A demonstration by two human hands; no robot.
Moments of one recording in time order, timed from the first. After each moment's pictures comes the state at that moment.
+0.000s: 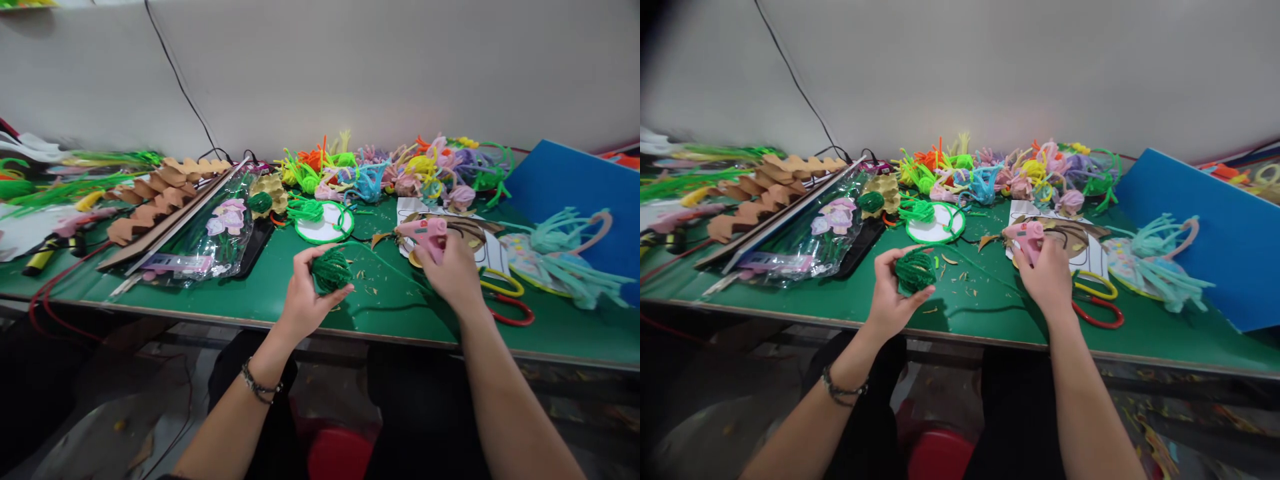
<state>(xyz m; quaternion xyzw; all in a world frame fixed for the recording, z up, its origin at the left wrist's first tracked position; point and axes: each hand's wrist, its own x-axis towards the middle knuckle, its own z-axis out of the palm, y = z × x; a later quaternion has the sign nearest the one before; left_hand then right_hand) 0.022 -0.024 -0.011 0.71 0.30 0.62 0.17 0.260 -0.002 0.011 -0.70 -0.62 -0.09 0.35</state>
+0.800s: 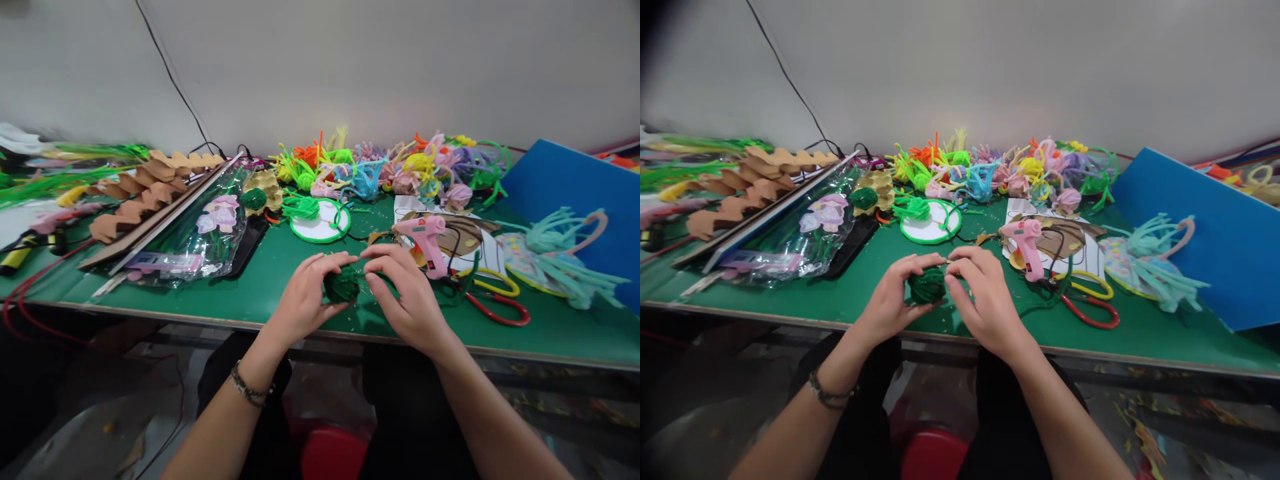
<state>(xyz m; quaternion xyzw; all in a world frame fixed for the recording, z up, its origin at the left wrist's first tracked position) 0.017 -0.027 -0.001 0.84 0.28 0.47 0.08 0.188 -0.050 0.039 -0.40 -0.82 0.02 0.41</state>
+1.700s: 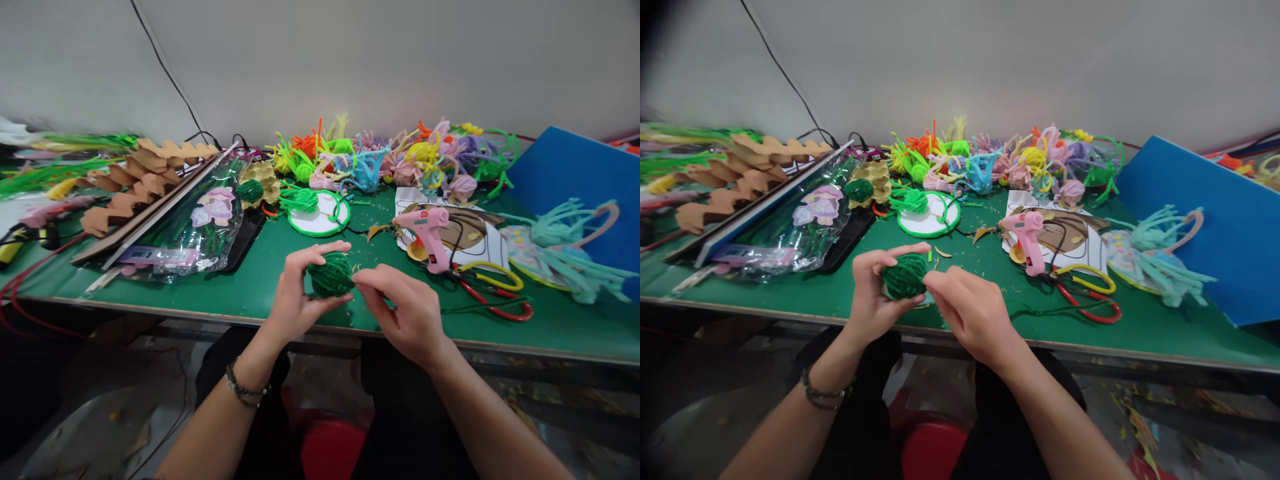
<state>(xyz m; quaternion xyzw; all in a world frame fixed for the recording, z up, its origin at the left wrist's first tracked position) 0.022 -0.031 0.000 0.73 0.20 0.61 0.24 0.179 -0.060 0.037 -0.33 -0.83 -0.07 0.44</state>
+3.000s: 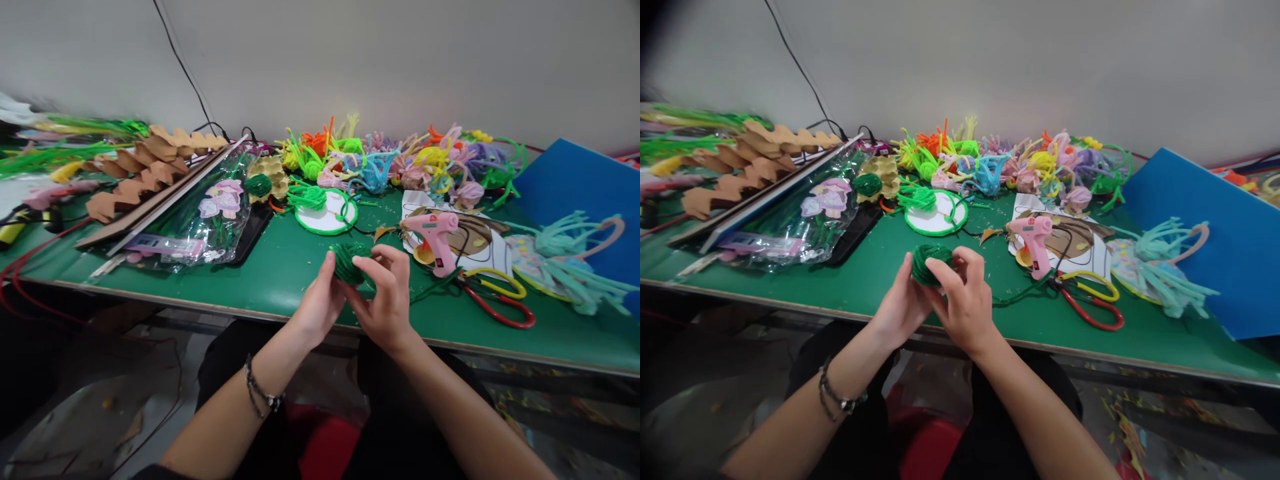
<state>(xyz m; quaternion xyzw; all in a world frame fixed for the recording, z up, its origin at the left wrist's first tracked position) 0.049 -0.044 0.010 0.32 0.27 0.52 0.74 0.155 -0.047 0.007 -0.39 -0.77 -0.10 0.49</state>
